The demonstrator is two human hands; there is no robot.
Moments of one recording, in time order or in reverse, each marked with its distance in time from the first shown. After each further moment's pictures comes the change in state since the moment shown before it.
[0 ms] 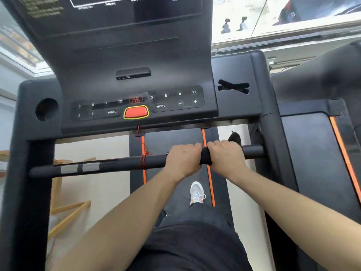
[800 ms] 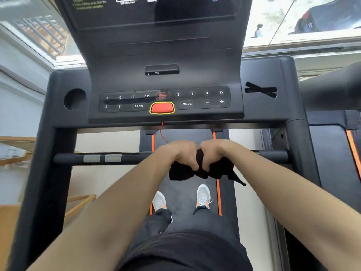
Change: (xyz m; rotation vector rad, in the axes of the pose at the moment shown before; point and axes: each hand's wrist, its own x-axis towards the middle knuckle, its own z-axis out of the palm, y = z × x) left_hand 0.003 -0.081 -0.022 -0.339 -0.668 -0.082; right_hand 0.087 -0.062 -0.041 0.380 -0.937 -0.057
